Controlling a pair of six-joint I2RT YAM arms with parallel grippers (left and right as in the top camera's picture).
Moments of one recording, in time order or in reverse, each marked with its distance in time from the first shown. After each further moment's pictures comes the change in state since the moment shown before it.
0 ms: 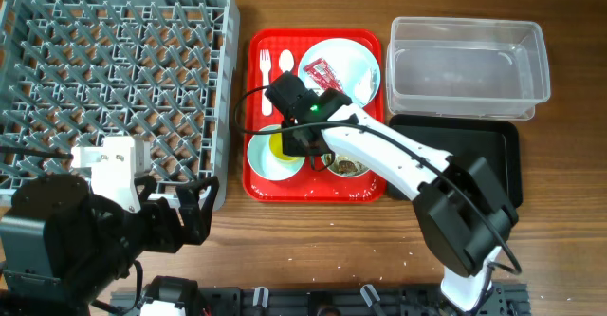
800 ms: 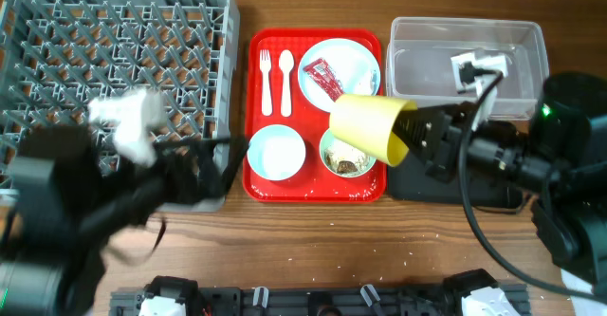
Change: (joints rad) left arm 0.000 0.135 0.006 0.223 0.284 -0.194; right arm -0.510 -0.960 -0.004 -0.119 -0.745 -0.306
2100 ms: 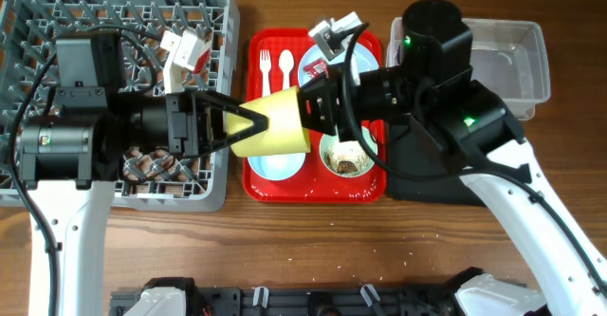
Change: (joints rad) left arm 0.131 0.319 -0.005 0.066 0.996 0.294; right arm 0.273 0.394 -0.006 0.593 -0.450 0.088
